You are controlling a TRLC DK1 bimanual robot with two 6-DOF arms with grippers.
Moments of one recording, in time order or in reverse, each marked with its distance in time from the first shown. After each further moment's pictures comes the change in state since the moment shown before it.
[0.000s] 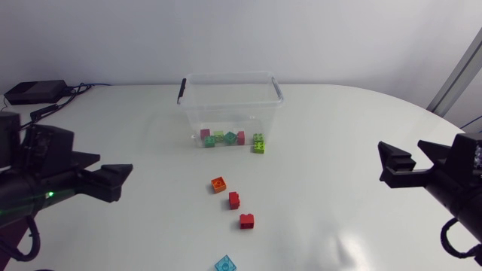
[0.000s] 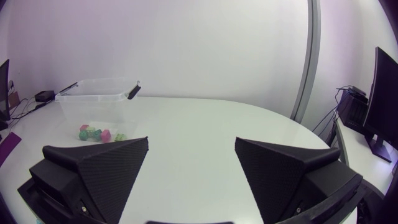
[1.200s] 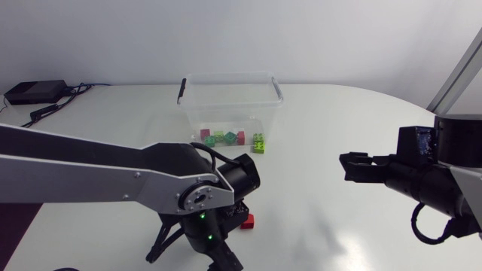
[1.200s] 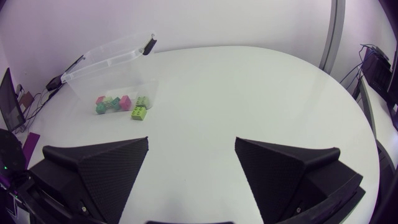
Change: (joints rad) left arm -0.680 1.005 0.450 -0.380 0.164 -0.061; right arm 0.169 0.336 0.135 -0.131 0.024 0.212
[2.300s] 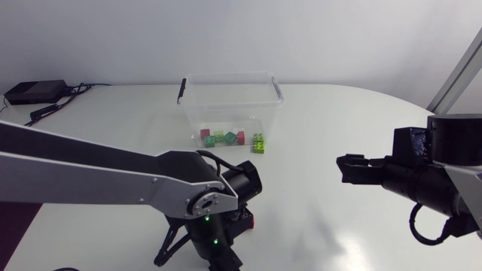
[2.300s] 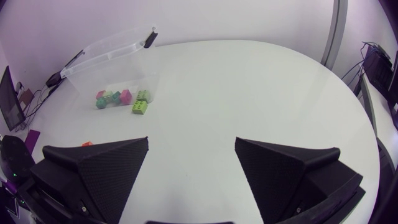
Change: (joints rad) left arm 0.000 0.057 -0.013 0.053 0.112 -0.018; right arm 0.026 0.011 0.010 -0.031 0.004 0.013
